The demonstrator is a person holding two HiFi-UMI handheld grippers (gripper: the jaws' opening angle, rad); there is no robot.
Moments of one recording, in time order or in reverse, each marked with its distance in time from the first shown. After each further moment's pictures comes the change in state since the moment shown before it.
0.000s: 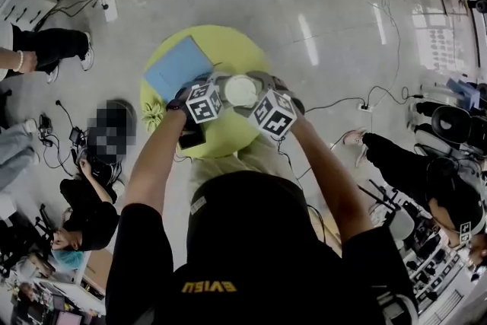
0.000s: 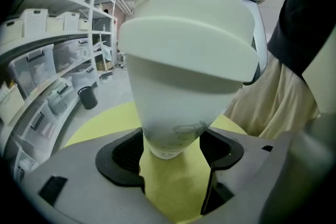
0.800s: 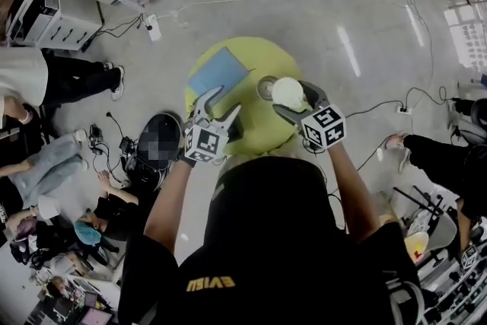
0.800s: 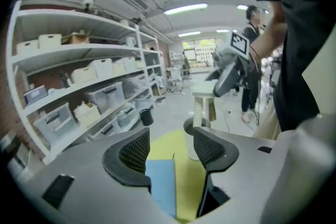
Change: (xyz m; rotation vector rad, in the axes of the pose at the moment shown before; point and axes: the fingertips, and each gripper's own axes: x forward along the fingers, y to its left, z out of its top) left arm -0.222 -0.020 0.059 -0.104 -0.224 0.597; right arm -0.120 0.000 0.011 0.580 -0.475 -0.165
